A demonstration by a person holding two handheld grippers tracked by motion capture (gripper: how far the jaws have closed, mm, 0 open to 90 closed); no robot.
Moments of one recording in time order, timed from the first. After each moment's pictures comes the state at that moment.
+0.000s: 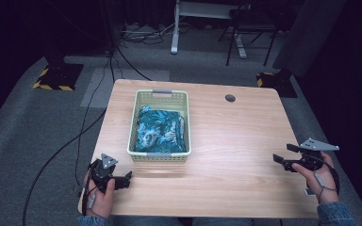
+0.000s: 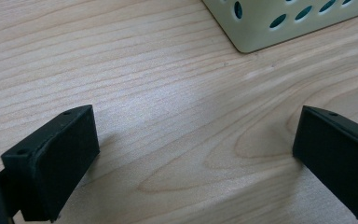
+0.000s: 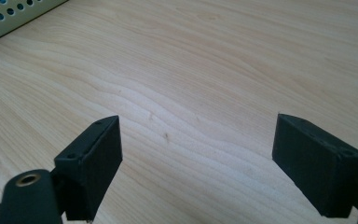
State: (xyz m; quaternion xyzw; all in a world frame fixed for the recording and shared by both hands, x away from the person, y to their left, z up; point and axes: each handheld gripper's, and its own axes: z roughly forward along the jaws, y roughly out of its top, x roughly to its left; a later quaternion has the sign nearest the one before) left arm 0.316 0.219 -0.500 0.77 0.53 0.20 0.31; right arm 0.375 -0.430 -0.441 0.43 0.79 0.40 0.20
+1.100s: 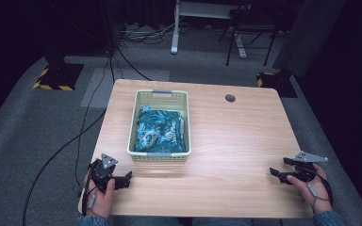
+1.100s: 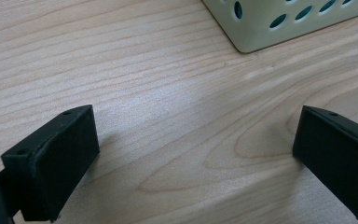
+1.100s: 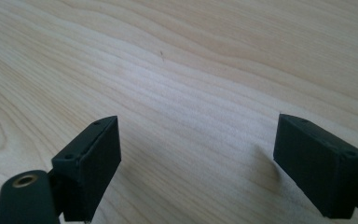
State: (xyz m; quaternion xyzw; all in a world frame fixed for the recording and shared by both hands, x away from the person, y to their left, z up) left arm 0.316 0.219 -0.500 0.77 0.53 0.20 0.31; right arm 0.360 -0.436 -0.494 0.45 0.80 0.35 0.18
